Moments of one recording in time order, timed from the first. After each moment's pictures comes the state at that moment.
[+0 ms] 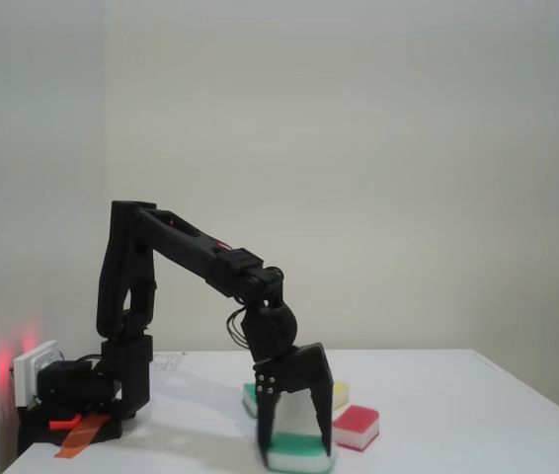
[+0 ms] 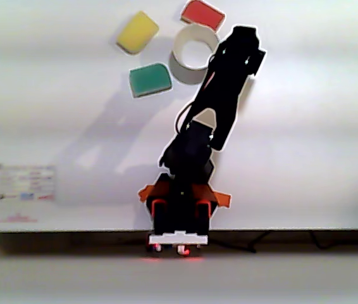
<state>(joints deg) 27.2 80.2 111.6 31.6 -20.2</state>
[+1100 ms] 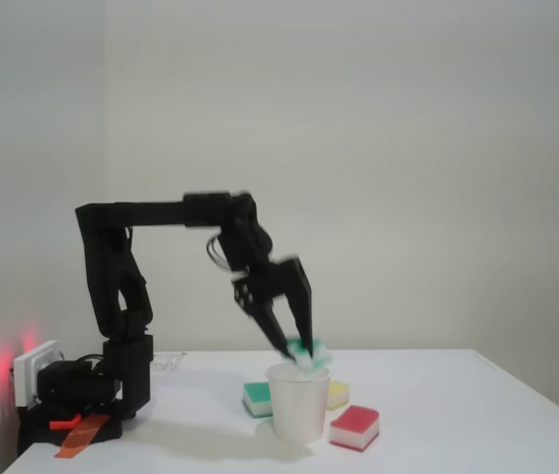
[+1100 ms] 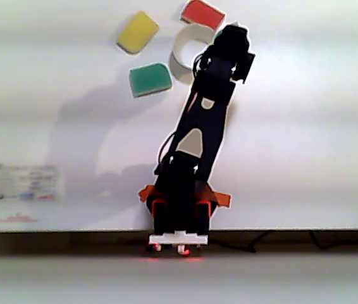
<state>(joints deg) 23.4 105.7 102.4 62.9 -10.5</state>
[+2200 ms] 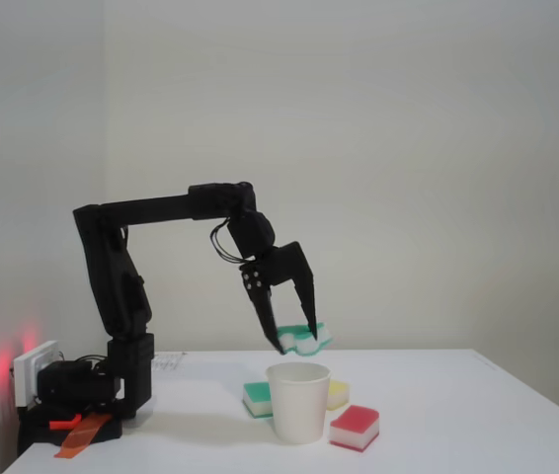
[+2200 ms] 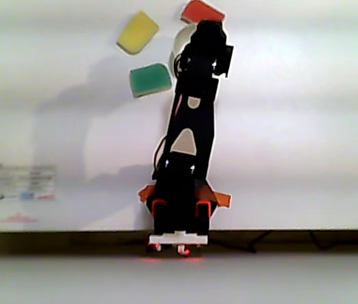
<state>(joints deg) 14.8 105.9 102.5 62.5 -13.2</state>
